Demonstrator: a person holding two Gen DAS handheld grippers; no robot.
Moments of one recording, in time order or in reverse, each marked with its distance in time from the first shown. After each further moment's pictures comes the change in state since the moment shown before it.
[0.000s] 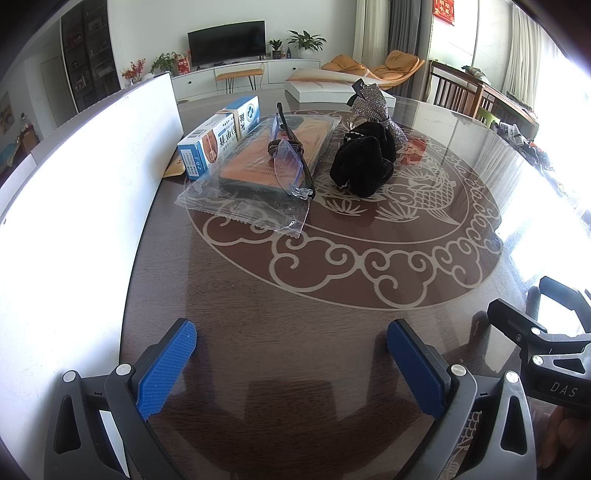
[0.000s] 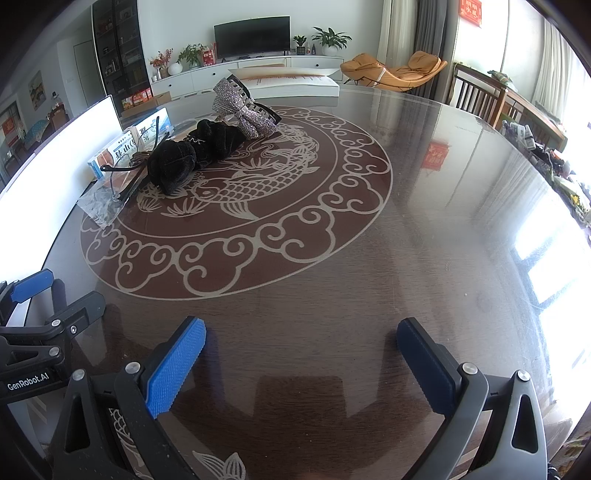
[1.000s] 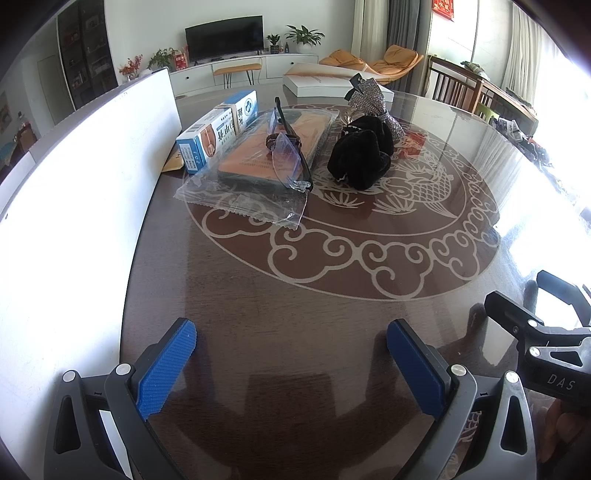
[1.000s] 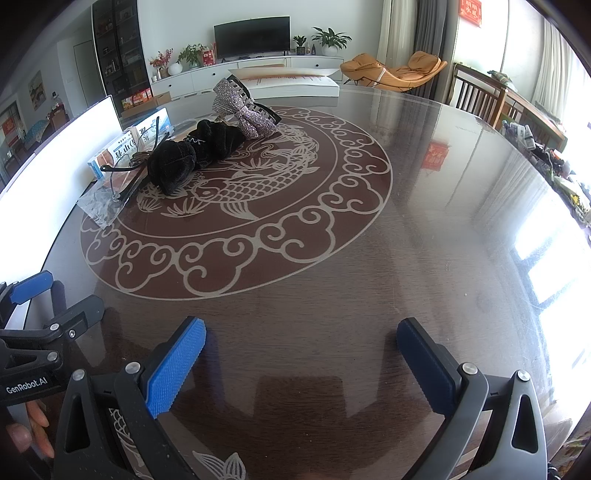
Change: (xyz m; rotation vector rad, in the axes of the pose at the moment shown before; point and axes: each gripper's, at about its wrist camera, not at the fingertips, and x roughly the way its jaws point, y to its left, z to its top) left arm -0.002 -0.001 -0.001 0.002 0.034 -0.003; right arm 0.000 0.000 0.000 0.000 0.000 0.000
